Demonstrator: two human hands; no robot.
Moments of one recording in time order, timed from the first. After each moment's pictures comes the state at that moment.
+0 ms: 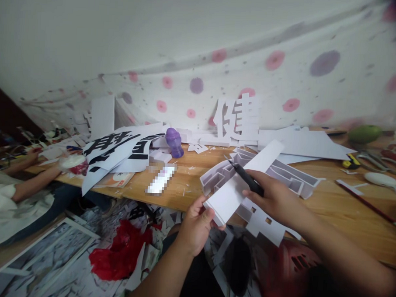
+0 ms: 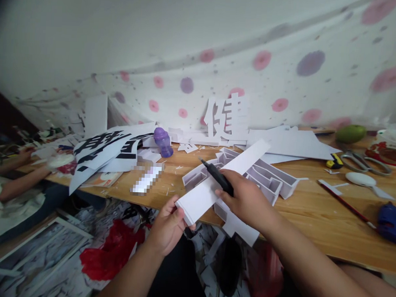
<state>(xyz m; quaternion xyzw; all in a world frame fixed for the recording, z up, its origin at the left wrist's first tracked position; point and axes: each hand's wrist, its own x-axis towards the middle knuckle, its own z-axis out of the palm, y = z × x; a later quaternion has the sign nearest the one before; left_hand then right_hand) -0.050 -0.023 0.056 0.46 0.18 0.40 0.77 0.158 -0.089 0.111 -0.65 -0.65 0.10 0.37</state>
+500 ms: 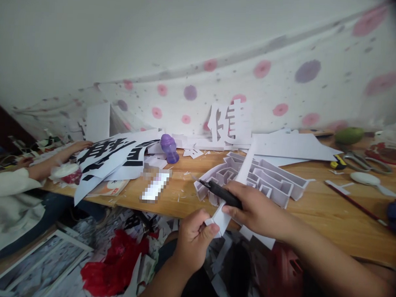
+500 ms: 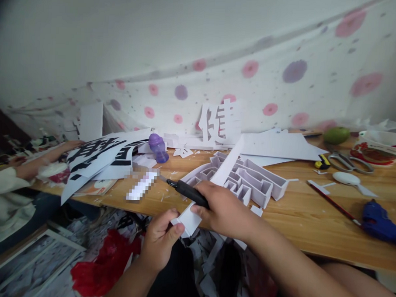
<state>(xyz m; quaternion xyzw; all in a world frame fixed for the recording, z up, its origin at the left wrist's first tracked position) -0.058 -0.036 0.077 0.78 0.23 0.42 0.41 0.134 -0.093 0.132 -0.53 -0.75 0.17 0.36</state>
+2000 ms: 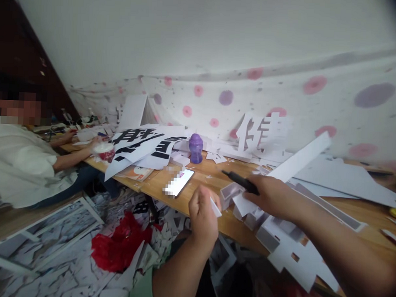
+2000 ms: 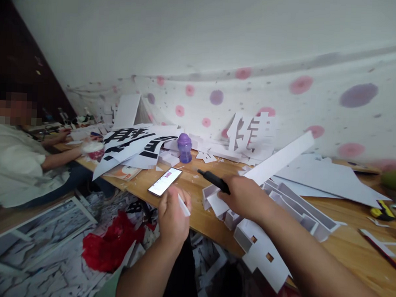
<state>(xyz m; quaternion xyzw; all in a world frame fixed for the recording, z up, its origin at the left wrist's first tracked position) -0.046 0.003 0.097 0.47 0.25 0.70 0.48 0.124 -0.022 0.164 -0.67 -0.72 0.06 0.16</state>
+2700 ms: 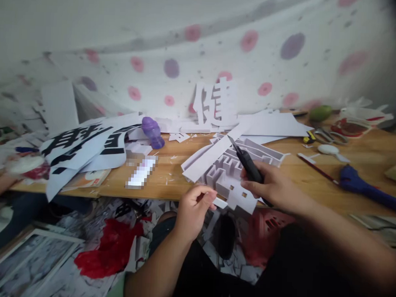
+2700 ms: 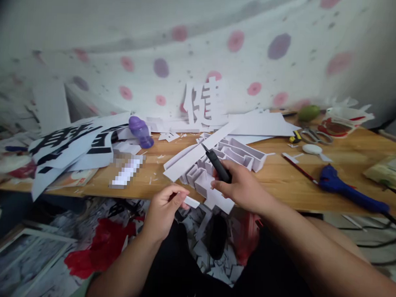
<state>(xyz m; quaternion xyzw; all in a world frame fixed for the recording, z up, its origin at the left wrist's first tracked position) -0.031 -0.044 0.067 0.66 0.28 0.40 0.57 0.165 -0.137 0.119 -0.64 -0.52 0.32 0.47</state>
